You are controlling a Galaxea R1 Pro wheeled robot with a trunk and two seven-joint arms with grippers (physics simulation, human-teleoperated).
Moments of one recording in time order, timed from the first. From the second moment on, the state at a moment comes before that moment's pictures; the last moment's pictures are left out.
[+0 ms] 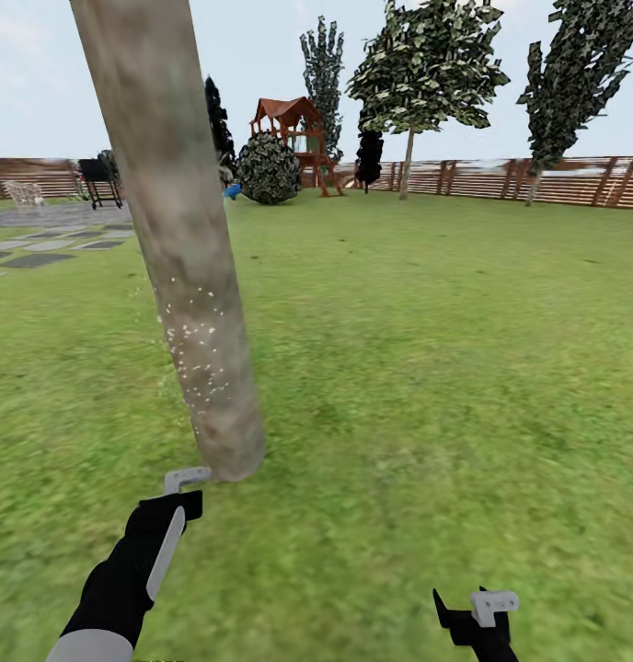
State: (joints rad) left arm -0.46 -0.03 0.10 -1.11 0.06 0.72 0.27; right arm -0.37 -0.07 -0.43 -0.23 0.36 -0.58 0.16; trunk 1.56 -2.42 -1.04
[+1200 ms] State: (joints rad) left arm -0.45 -0.03 0.10 -1.11 0.06 0.68 0.28; right arm -0.37 -0.07 -0.43 -0.23 0.35 -0.58 0.16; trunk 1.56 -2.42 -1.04
